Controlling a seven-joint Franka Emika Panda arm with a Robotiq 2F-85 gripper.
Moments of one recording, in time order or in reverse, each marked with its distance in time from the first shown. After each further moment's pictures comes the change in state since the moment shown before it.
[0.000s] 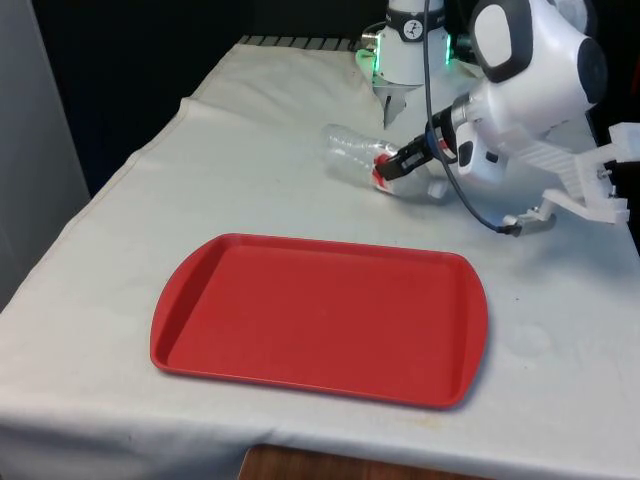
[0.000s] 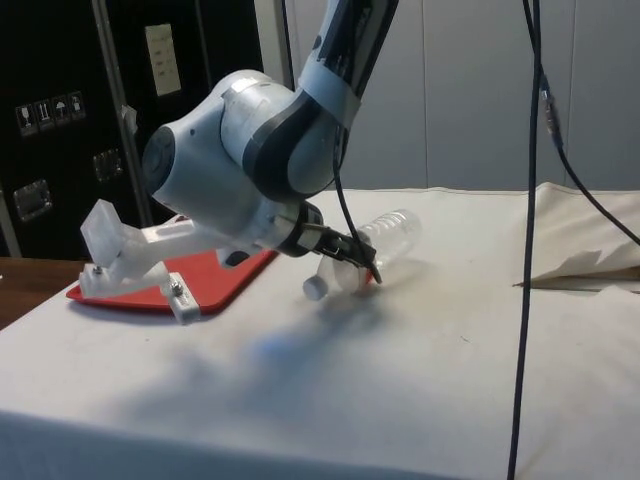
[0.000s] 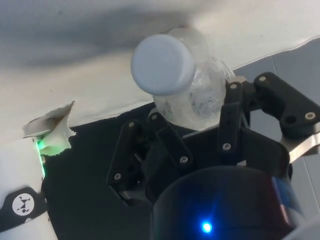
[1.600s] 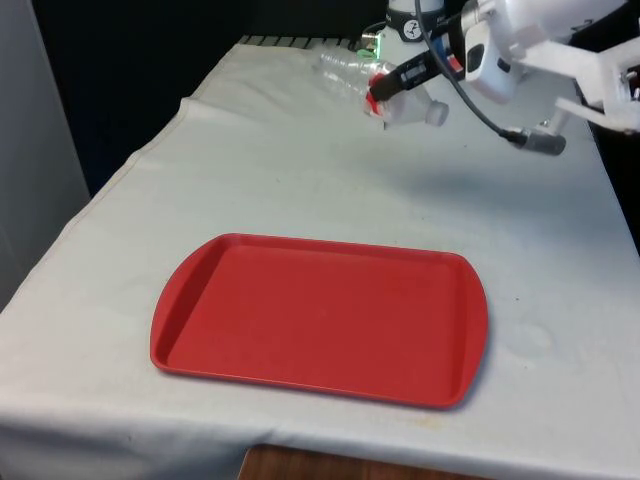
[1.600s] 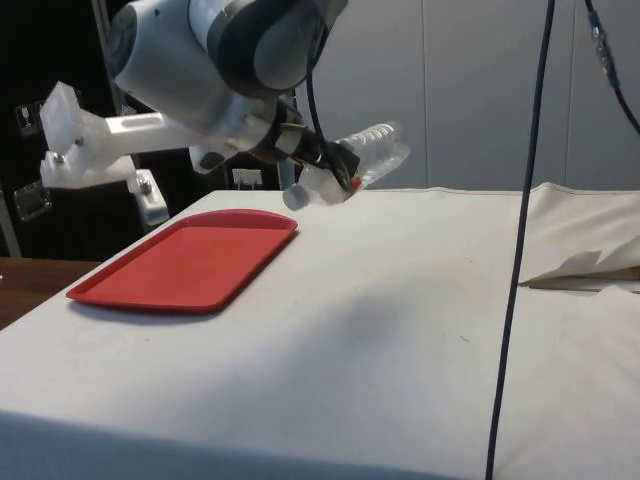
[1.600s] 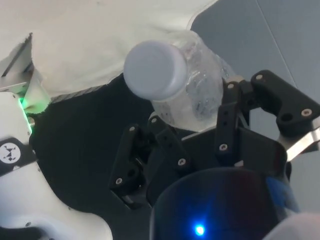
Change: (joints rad) arm 0.000 -0.208 0.023 0.019 0.016 -0.203 -0.069
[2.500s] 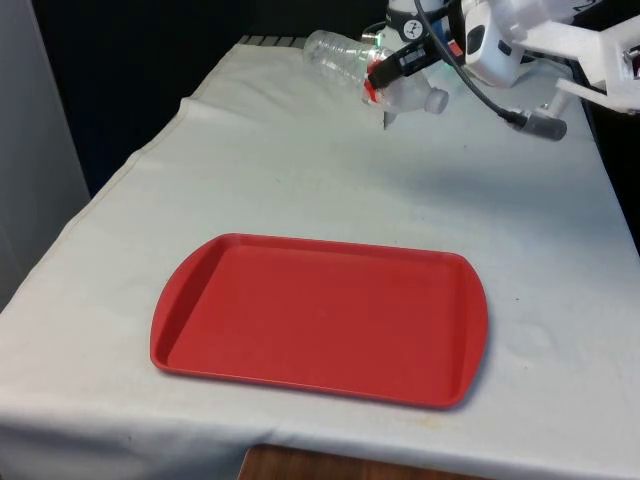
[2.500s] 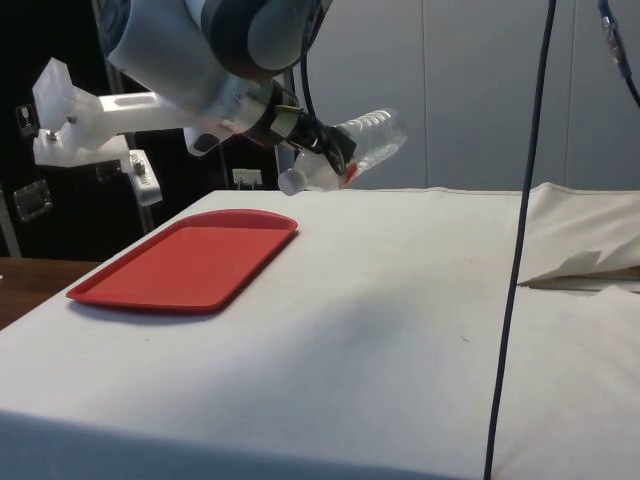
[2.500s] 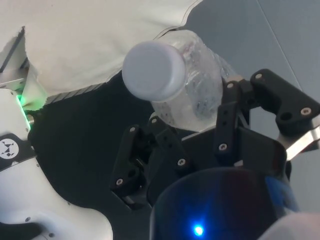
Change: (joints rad) arm -0.003 -0.028 0.001 0.012 0.000 -0.022 -0.014
